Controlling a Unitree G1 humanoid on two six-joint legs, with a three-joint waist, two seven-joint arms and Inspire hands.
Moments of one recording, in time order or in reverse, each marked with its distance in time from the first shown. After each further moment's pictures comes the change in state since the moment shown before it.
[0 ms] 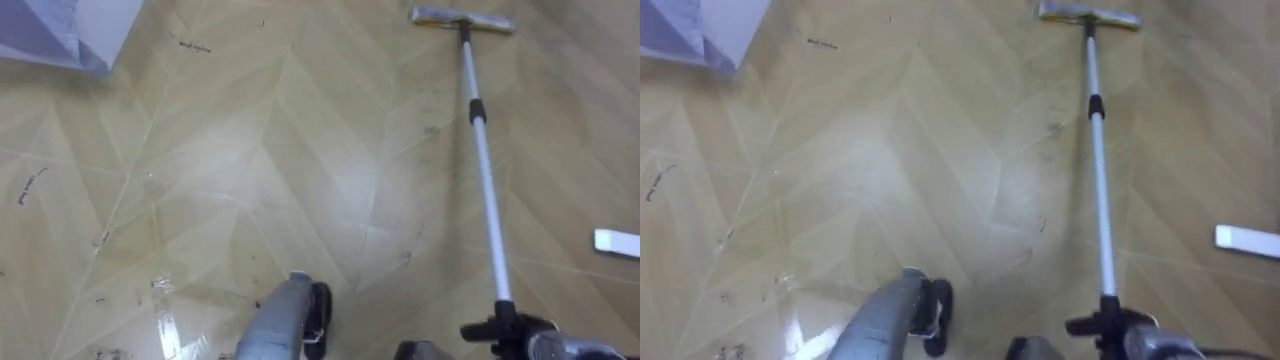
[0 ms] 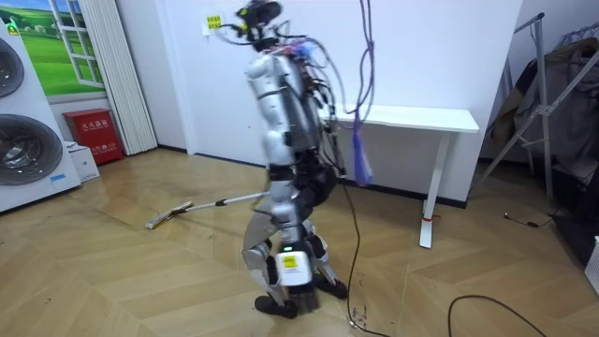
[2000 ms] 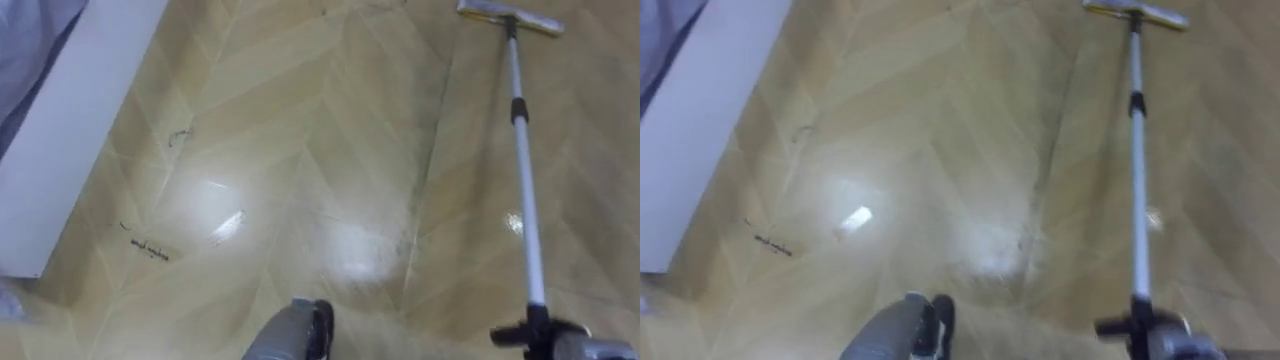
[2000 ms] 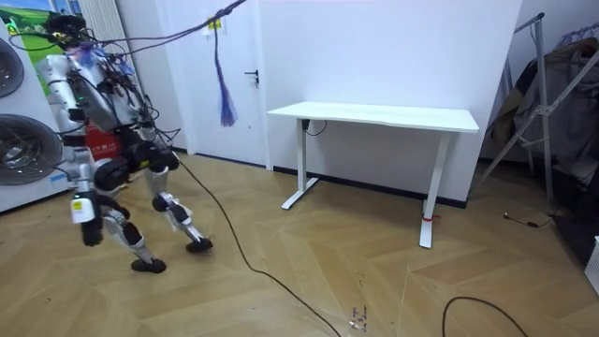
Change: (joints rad) left arm 0.138 0.025 -0.037 -0.249 -0.037 0.028 0.047; right arm 0.028 -0.026 0.043 -0.003 0.056 0.031 -0.148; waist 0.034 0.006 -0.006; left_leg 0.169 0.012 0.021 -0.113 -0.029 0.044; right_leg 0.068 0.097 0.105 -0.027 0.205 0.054
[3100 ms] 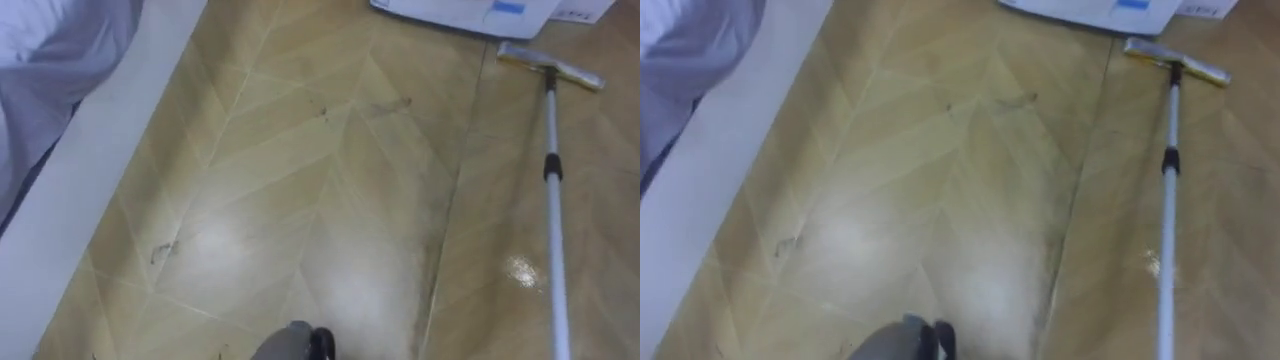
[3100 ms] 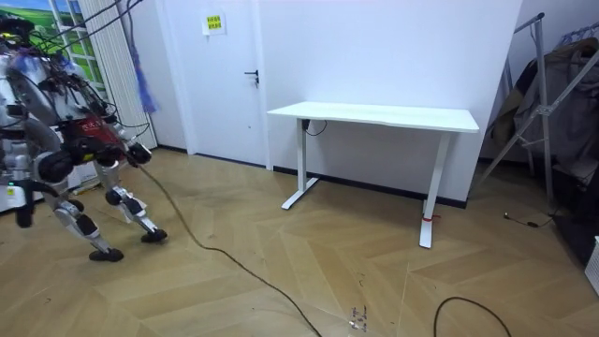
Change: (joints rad) left arm 0.005 -0.033 0.020 -0.068 0.068 -0.031 -0.013; right arm 0.188 0.038 -0.043 -0.010 -0.010 -0.031 -0.062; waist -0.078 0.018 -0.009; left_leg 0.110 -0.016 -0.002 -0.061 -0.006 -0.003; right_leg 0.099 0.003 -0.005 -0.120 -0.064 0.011
